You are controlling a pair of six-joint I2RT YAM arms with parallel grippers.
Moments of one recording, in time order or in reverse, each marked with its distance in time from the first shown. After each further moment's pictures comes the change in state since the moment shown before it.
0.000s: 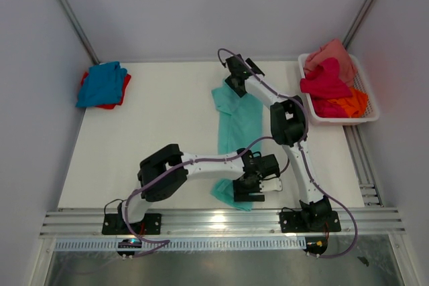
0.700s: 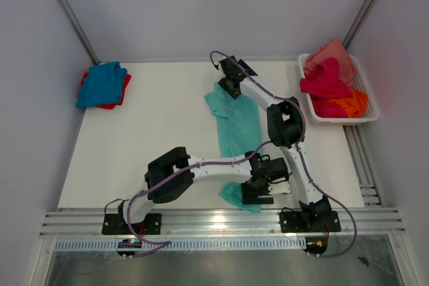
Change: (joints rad) left arm -0.038 0.065 0.113 -0.010 -0.002 -0.021; right arm 0.043 0.000 0.005 0.011 -0.049 -0.020
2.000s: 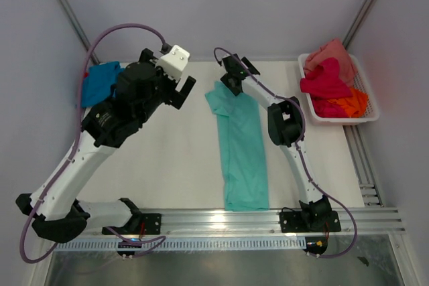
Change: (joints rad) left arm 0.565 -0.908 0.018 0.142 -0.399 0.015; right arm -0.026 0.032 0.051 0.013 0.022 0.031
